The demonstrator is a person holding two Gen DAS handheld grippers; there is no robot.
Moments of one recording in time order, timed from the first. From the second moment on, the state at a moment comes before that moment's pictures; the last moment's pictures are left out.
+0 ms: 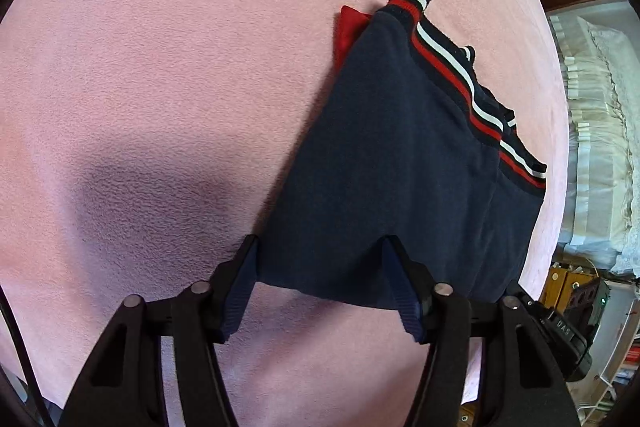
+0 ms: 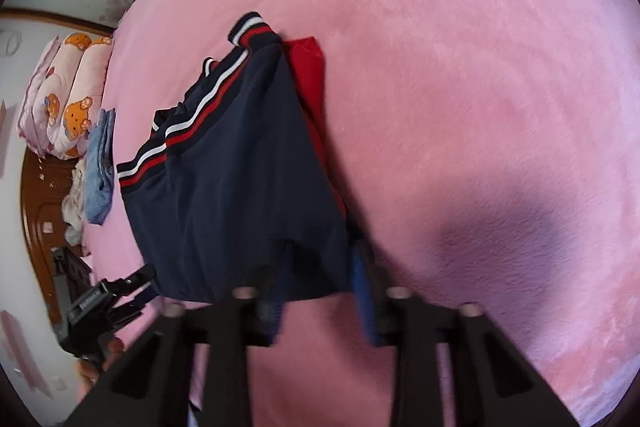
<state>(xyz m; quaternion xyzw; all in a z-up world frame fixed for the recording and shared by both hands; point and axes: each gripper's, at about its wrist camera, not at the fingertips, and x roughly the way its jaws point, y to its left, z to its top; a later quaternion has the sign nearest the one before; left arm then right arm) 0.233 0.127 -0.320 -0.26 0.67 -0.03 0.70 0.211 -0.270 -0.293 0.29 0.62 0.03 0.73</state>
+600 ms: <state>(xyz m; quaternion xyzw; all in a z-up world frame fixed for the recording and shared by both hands) 0.223 0.139 -0.321 -0.22 0.67 0.02 0.71 0.179 -0.271 -0.302 0.31 0.60 -0.04 0.74</state>
